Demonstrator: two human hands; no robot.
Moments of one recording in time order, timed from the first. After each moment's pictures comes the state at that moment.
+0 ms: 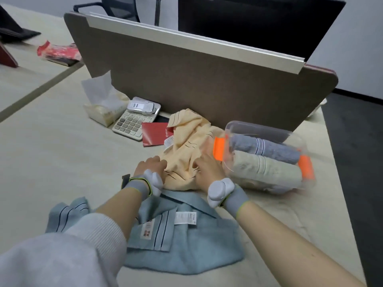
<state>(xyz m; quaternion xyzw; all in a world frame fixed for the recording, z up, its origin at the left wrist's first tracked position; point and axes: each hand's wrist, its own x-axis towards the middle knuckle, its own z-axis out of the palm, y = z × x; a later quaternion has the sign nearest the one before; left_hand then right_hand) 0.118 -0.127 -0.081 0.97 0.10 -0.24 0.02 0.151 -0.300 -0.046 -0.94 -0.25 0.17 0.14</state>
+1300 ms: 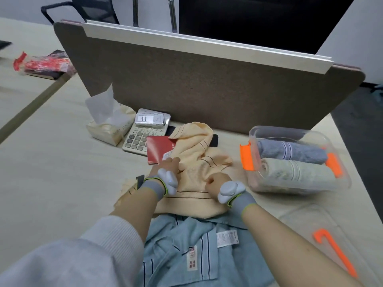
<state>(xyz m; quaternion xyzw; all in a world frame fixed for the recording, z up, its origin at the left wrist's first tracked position) 0.169 -0.063 -0.089 0.96 0.06 -0.27 0.08 0.179 -0.230 -0.102 -0.93 -0.04 0.34 0.11</state>
